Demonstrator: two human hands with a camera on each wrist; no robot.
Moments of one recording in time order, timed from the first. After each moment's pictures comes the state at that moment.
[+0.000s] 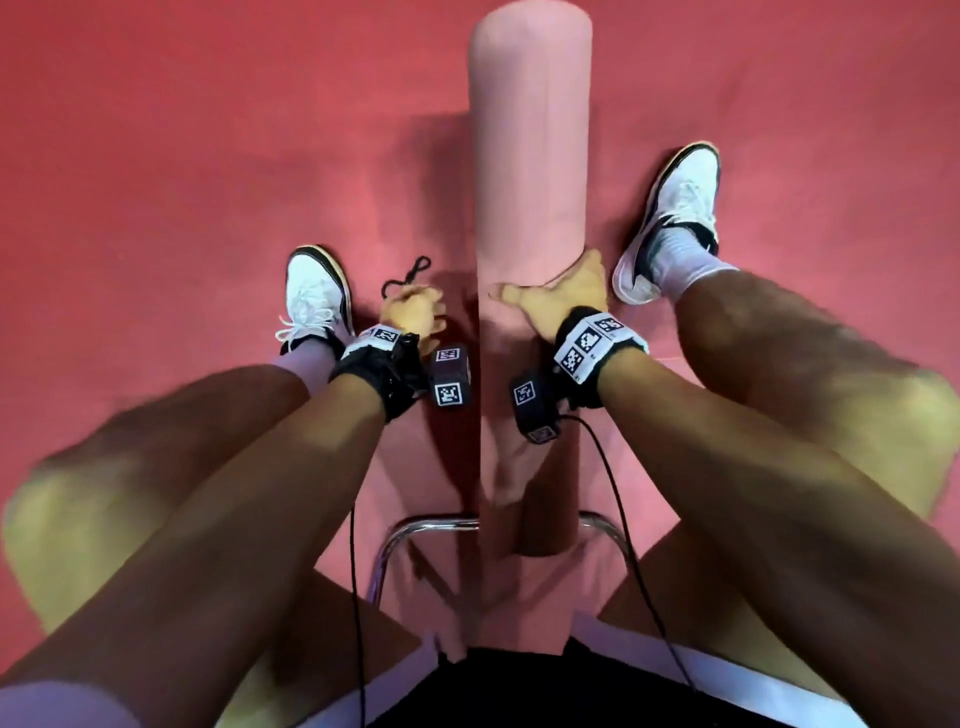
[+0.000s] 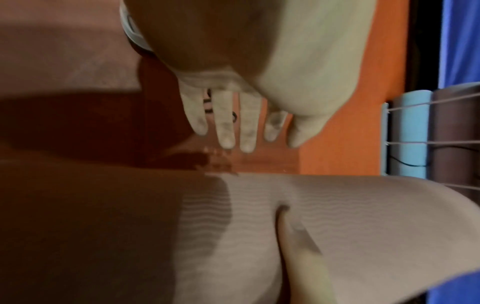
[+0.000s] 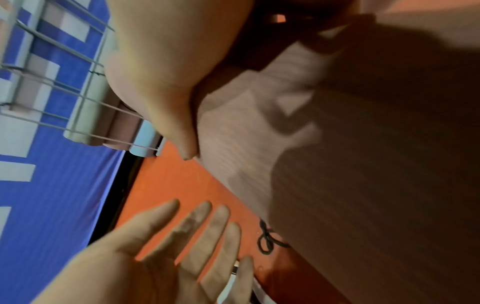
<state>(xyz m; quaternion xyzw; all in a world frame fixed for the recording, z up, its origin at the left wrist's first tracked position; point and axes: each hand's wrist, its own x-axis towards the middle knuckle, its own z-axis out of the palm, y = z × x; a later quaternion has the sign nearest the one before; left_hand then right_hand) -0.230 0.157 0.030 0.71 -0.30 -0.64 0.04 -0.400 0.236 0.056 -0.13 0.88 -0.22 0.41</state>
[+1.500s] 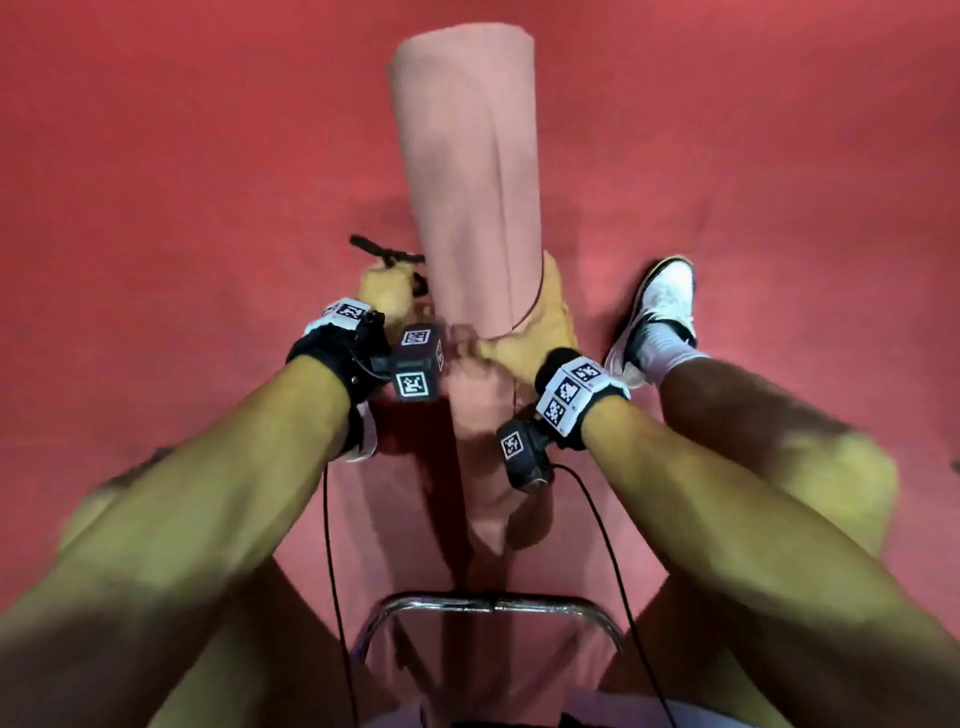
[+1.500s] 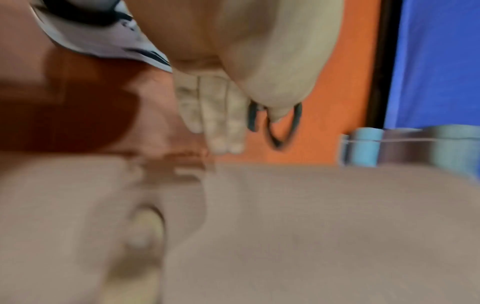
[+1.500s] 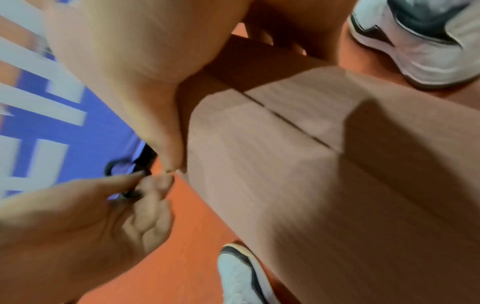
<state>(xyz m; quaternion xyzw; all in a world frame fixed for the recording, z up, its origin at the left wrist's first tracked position) -0.244 0.083 0.138 0.68 -0.38 -0.61 0.14 -0.386 0.199 0.113 -0.30 0.81 -0.32 0.40</state>
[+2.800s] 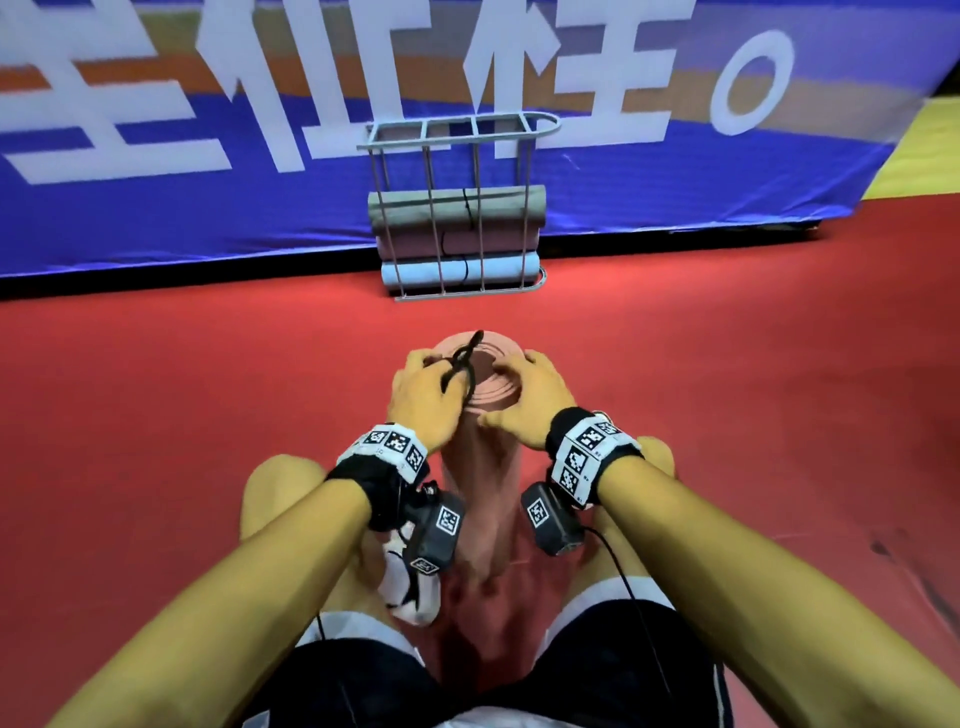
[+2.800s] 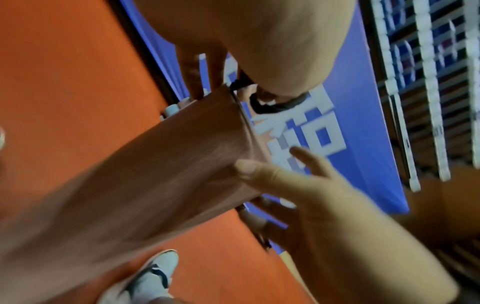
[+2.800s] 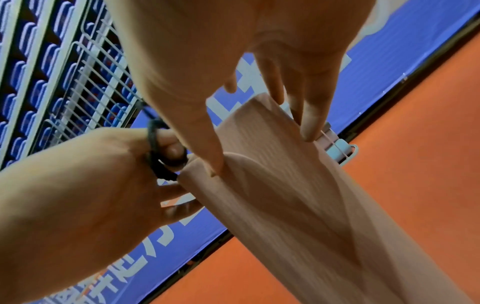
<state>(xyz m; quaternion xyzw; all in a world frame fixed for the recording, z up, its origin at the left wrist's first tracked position) -0.216 0.289 0.347 0.49 -0.81 -0.26 0.21 -0.369 0.366 0.349 -0.53 0.76 -0.30 0.23</state>
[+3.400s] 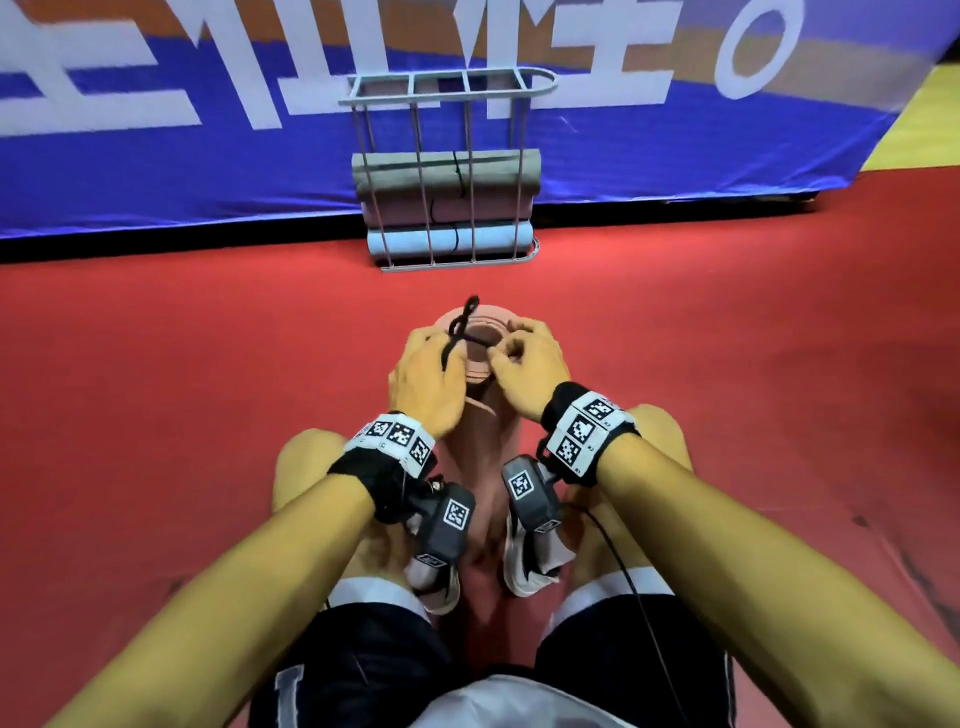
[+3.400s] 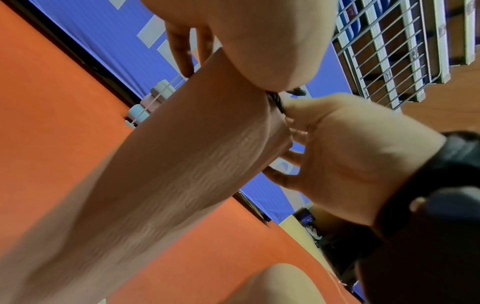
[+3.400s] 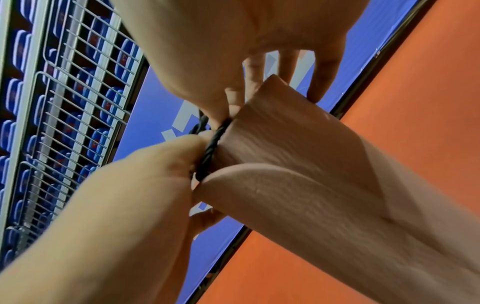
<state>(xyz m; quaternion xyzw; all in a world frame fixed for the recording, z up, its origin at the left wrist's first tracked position) -0.223 0.293 0.339 0.48 -0.79 -0.24 0.29 -0.365 0.344 0.341 -0.45 0.76 -0.41 0.22</state>
